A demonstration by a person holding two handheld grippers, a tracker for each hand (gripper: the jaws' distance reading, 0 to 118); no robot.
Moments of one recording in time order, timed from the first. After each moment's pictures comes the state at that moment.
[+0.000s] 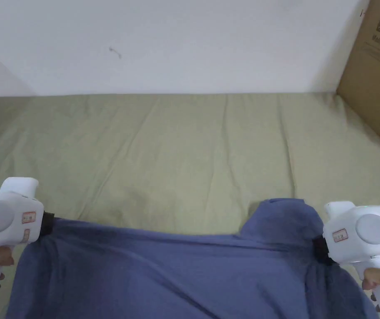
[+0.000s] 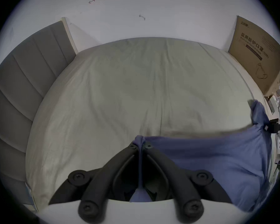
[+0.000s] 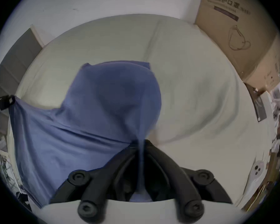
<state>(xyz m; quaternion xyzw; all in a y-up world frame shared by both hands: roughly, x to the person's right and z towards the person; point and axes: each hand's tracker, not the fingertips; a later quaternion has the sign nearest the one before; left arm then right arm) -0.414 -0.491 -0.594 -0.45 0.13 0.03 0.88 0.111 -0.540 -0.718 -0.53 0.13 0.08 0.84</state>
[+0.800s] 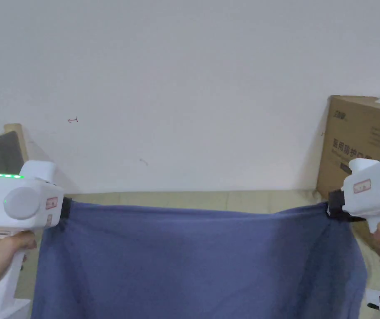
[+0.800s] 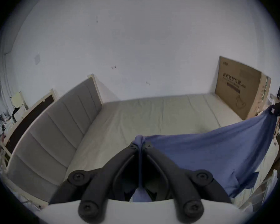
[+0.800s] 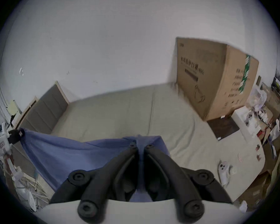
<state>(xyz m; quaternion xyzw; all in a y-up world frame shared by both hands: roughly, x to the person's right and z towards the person) -0.358 -0.224 -0.420 -0.25 0.17 -0.02 0.95 0.155 -0.222 -0.570 -0.31 0.12 -0.04 0.94</state>
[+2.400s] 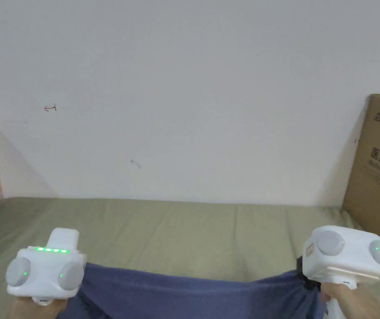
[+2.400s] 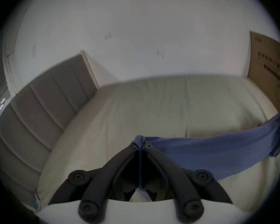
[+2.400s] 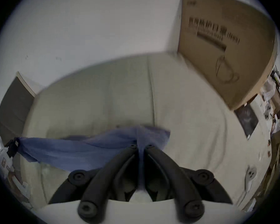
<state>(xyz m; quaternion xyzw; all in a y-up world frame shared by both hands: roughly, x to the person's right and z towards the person) -0.409 -0.478 -0.695 -0.34 0.24 -0.03 0.91 0.035 -0.448 -0.835 -0.47 0.03 -0.02 0.88</state>
